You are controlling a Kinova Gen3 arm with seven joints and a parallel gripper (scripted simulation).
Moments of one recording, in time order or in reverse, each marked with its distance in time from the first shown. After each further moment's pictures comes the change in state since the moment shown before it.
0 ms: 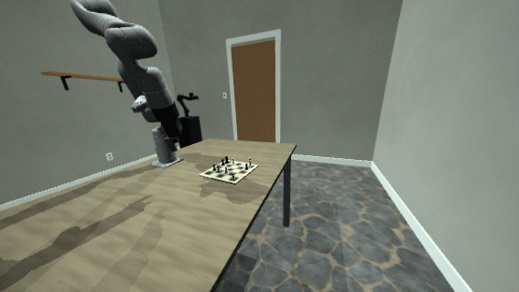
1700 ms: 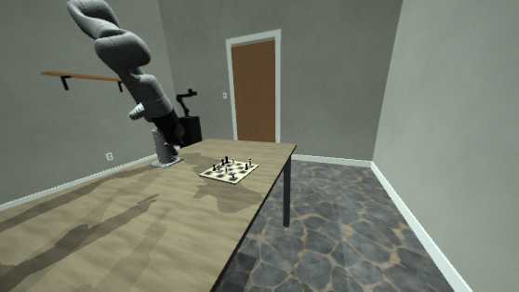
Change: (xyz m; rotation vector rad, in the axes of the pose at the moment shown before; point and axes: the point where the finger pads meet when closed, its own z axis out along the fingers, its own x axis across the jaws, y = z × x) arm -0.009 0.006 0.013 -0.054 0.071 0.289
